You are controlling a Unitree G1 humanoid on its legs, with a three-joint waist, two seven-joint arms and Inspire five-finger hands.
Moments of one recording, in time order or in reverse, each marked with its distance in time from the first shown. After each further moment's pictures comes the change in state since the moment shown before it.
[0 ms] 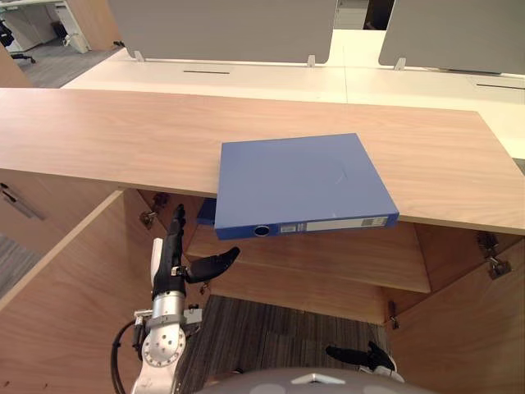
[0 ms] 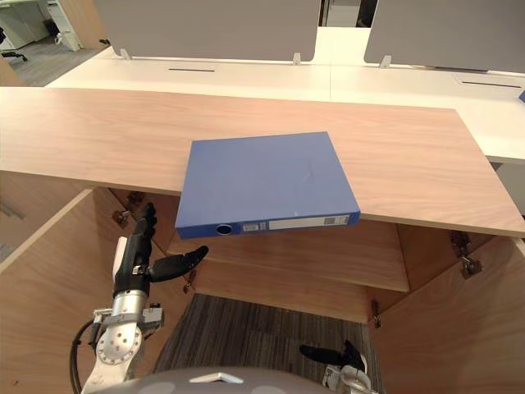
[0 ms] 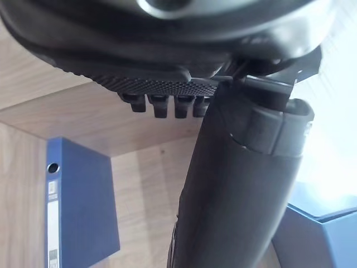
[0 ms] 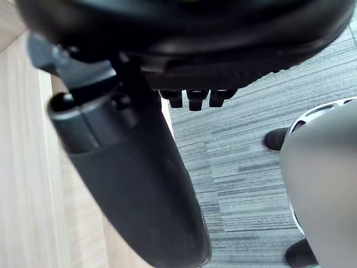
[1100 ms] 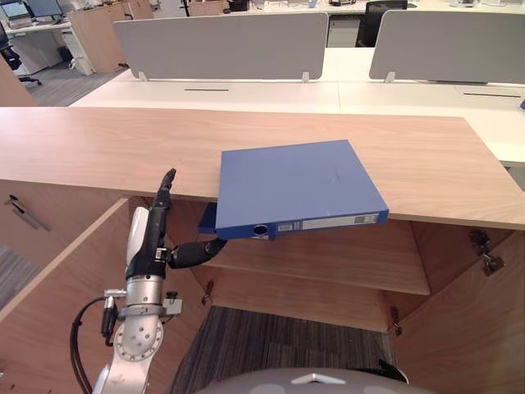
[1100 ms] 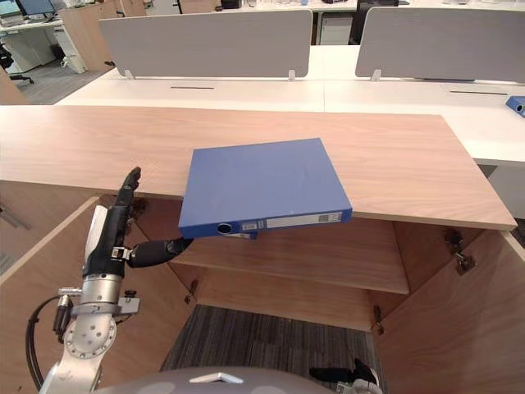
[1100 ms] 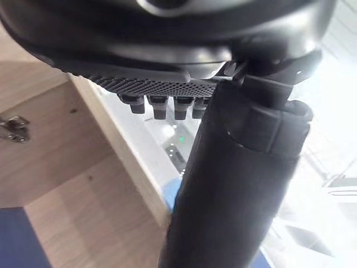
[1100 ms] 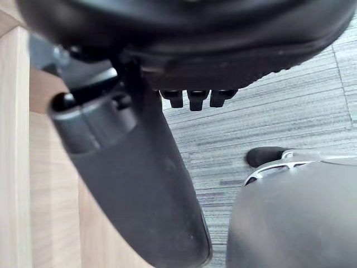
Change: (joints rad) left arm -0.013 0.170 0.037 -0.225 0.123 -0.027 0.011; right arm 0.022 -0.070 0.031 0.082 -0.040 0.027 0.031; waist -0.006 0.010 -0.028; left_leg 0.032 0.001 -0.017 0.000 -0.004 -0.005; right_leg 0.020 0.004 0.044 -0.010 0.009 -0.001
